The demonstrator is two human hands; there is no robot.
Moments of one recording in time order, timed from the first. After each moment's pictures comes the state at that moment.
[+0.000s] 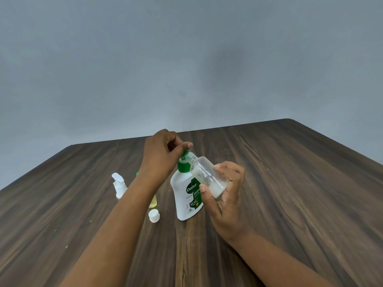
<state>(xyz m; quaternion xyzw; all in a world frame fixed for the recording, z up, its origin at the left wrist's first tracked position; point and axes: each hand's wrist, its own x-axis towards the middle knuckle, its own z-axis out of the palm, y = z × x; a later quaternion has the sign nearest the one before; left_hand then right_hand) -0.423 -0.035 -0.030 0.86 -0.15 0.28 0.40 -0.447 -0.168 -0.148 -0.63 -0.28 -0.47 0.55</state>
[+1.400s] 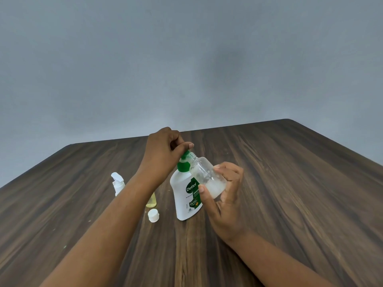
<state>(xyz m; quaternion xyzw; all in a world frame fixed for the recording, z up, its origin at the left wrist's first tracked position) -0.422 -0.035 -0.026 0.88 -0.17 0.29 0.34 -0.448 -0.167 -0.151 -0.65 -0.26 -0.47 0.54</state>
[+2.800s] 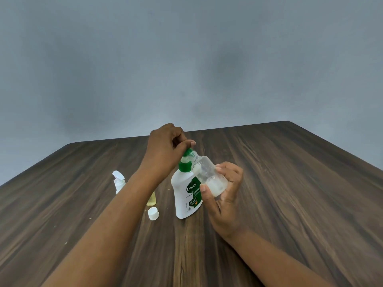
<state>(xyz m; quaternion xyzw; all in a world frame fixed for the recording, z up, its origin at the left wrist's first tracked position) -0.426 -0.039 -0.019 0.88 -0.18 0.30 0.32 -0.443 -0.168 -0.153 -0.63 -0.28 -0.47 0.55</state>
